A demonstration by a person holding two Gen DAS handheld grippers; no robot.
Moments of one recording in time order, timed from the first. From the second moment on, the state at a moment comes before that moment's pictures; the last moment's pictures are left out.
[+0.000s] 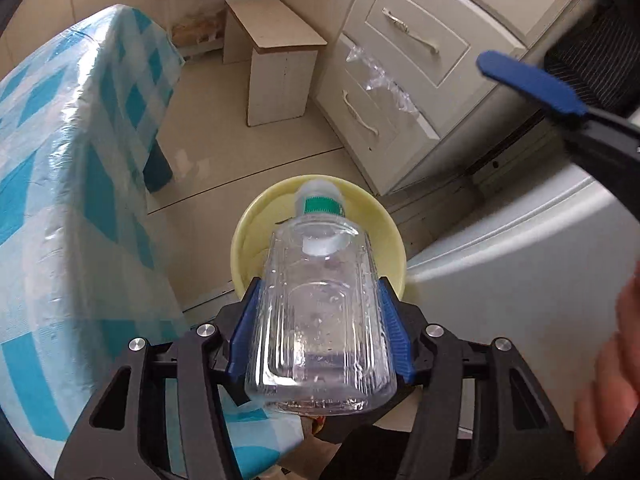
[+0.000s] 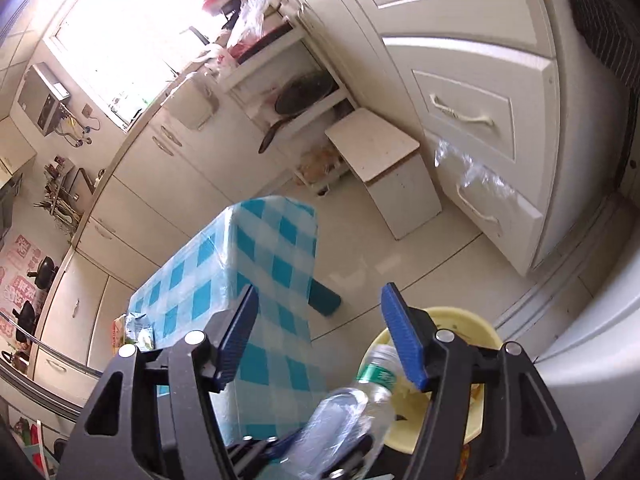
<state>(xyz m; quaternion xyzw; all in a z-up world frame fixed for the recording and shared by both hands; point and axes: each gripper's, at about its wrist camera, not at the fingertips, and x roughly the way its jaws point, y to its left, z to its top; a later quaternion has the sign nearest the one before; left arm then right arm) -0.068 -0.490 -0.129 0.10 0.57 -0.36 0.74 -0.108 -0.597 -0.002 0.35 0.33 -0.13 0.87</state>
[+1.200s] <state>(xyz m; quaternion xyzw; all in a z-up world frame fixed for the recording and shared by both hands) 0.078 -0.049 0.001 -0.09 0.46 -0.07 0.88 0.063 -0.362 0.006 0.24 0.41 0.09 0.87</state>
